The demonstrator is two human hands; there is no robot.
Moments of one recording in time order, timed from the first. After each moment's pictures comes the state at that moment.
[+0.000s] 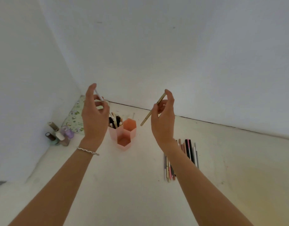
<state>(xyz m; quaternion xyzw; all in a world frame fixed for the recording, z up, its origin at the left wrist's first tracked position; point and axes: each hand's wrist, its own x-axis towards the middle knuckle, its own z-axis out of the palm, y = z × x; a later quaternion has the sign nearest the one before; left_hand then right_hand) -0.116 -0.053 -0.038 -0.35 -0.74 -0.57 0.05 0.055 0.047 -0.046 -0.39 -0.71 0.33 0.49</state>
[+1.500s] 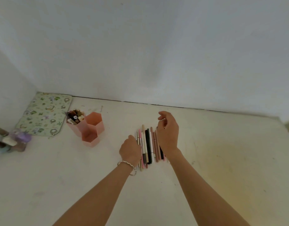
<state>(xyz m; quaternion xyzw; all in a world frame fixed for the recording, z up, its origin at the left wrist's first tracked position) 0.095 -0.003 -0.153 -0.39 -0.86 -0.13 -0.29 0.196 0.063 -0.097 -0.56 -0.67 0.29 0.39</state>
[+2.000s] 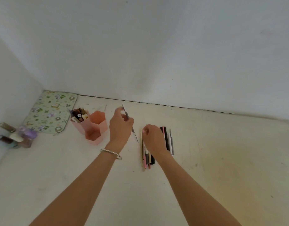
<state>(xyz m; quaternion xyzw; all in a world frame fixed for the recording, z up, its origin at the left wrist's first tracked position) 0.033 0.019 -0.101 -0.30 -0.78 -0.48 -0.26 0.161 0.053 -0.135 -0.56 -0.77 0.28 0.13</state>
